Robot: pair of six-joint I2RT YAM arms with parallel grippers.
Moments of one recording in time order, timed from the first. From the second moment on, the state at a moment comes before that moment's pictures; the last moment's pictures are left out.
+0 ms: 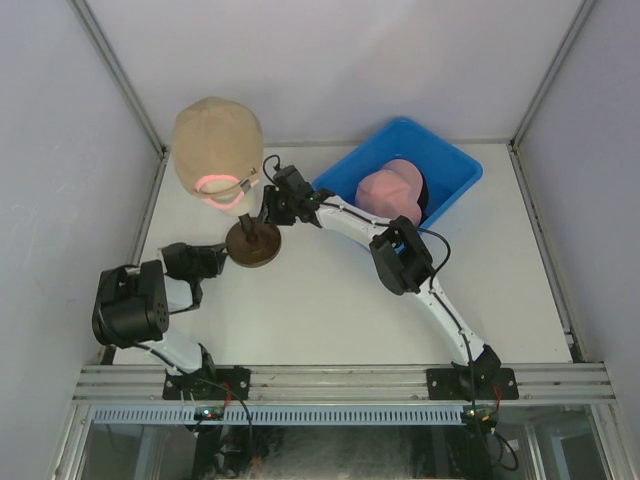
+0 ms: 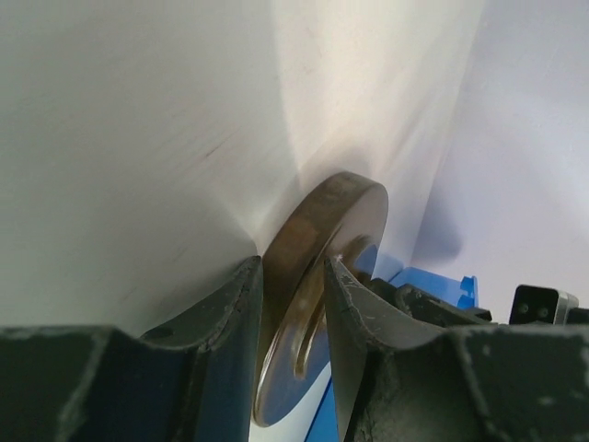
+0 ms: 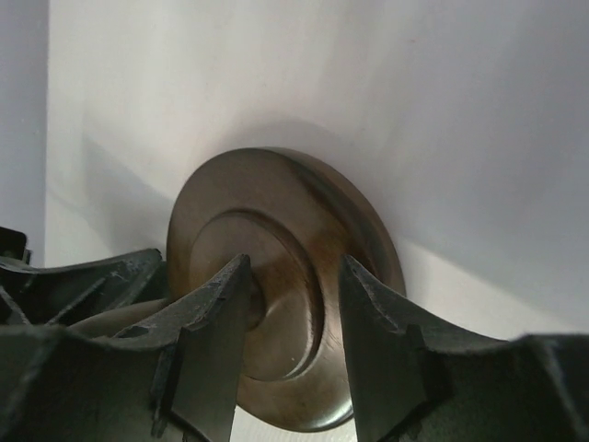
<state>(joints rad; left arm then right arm) 0.21 1.59 0.31 0.71 0.20 -1.38 0.77 2.56 2.20 -0.34 -0.17 0.72</state>
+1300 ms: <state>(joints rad) 0.13 1.83 0.77 0.40 0.25 -1.24 0.80 2.37 1.86 -0.21 -0.11 0.77</state>
